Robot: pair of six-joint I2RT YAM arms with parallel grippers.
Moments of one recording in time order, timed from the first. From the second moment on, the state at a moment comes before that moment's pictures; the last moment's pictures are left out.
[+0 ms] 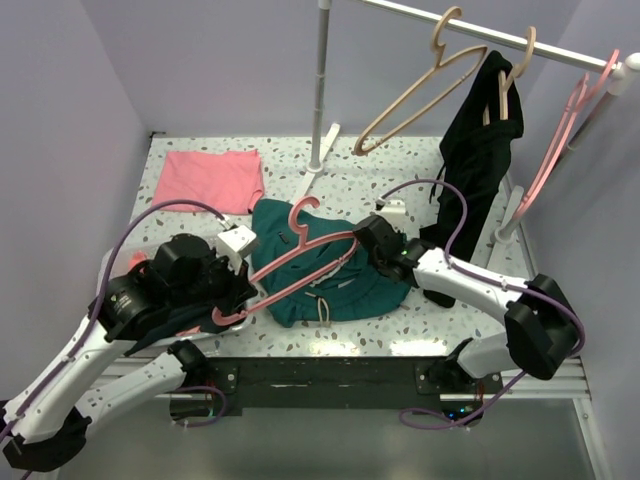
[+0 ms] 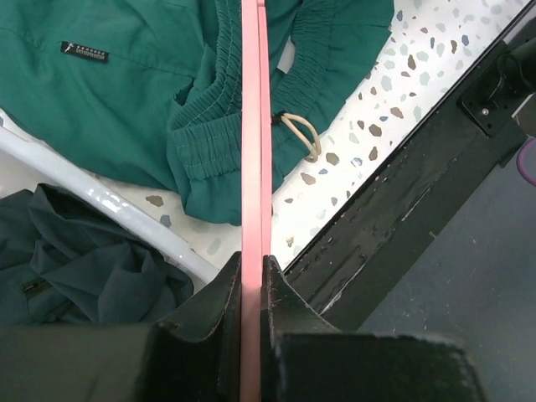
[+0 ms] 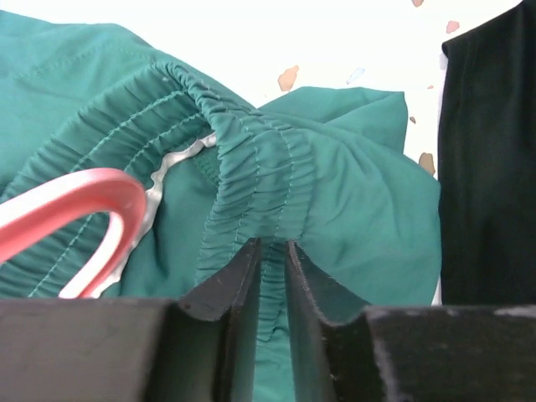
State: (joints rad) left arm -0.75 0.71 1.05 -1.00 0.14 -0.15; right arm 0.76 1.40 0.88 -0.41 0.62 0.65
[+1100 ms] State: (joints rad) left arm -0.75 0.81 0.96 -0.84 0.26 -0.15; right arm 0.70 1.52 1.02 -0.38 0.63 0.60
